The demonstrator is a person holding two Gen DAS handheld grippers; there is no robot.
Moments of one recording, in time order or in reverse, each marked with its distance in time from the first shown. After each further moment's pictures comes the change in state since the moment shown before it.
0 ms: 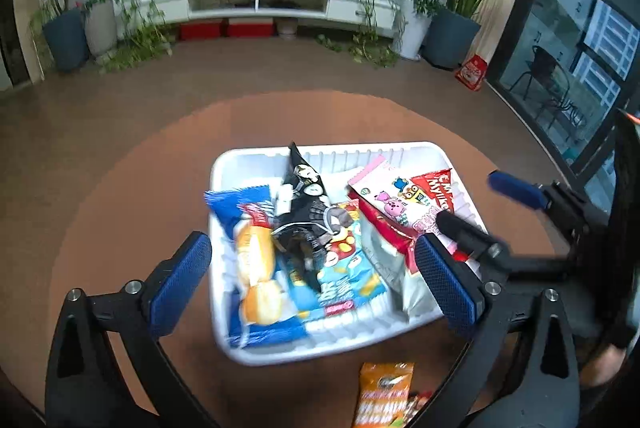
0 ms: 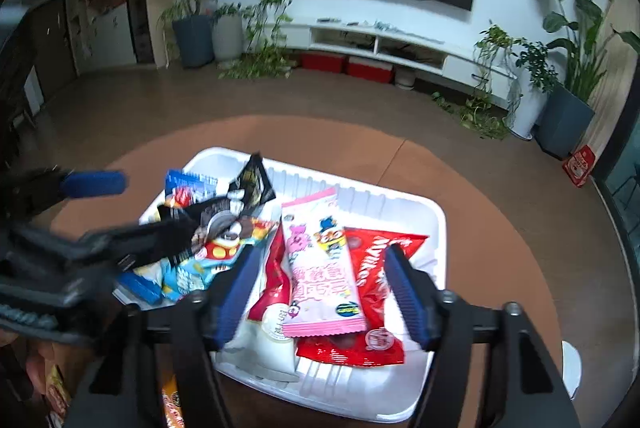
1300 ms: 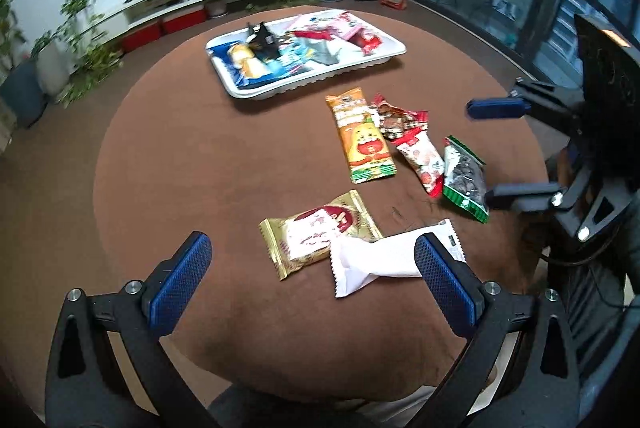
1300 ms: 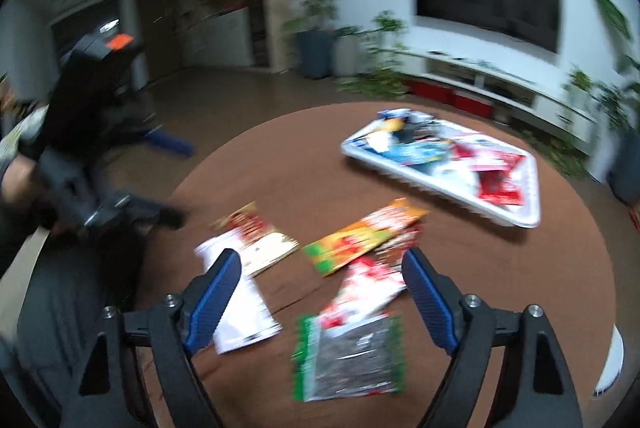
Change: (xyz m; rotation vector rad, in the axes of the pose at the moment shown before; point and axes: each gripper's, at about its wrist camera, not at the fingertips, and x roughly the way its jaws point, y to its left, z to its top) left arm -0.181 0.025 -0.207 0.346 0.143 -0.136; right arm -0.160 0.114 -0.174 -0.268 -0.044 0.380
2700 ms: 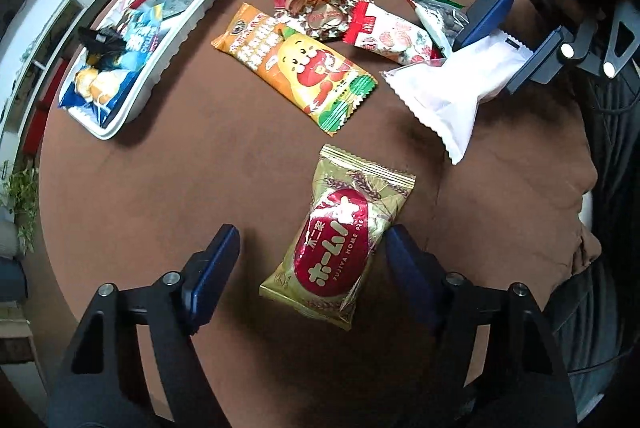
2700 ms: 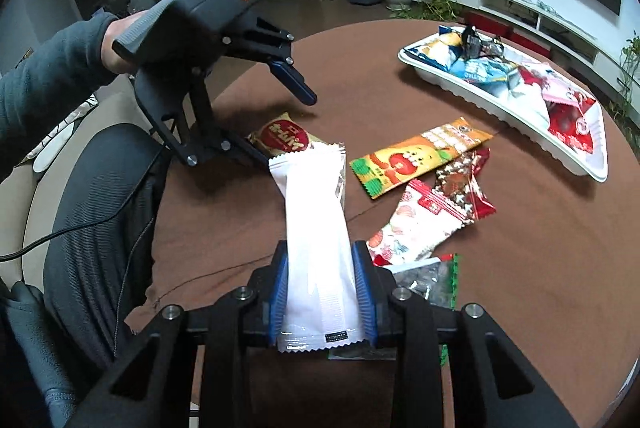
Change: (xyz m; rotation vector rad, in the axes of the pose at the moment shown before) left arm 0.117 -0.007 0.033 0.640 0.343 -0.138; right arm 0.030 -0.010 -0.018 0.007 0.267 0.172
